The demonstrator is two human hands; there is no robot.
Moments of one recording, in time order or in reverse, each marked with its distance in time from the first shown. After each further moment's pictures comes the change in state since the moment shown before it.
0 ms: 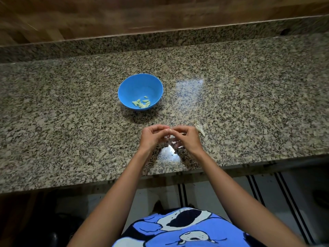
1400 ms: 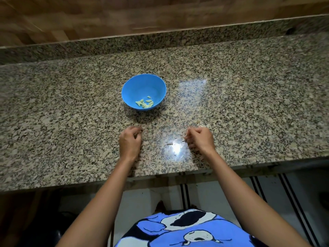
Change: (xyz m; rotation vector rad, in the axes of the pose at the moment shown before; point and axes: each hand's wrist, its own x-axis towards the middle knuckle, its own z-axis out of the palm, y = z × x) left_hand 0.012 -0.031 -0.067 0.765 0.431 0.279; right_hand -0.005 0.001 -0.020 -0.152 0.226 0.194
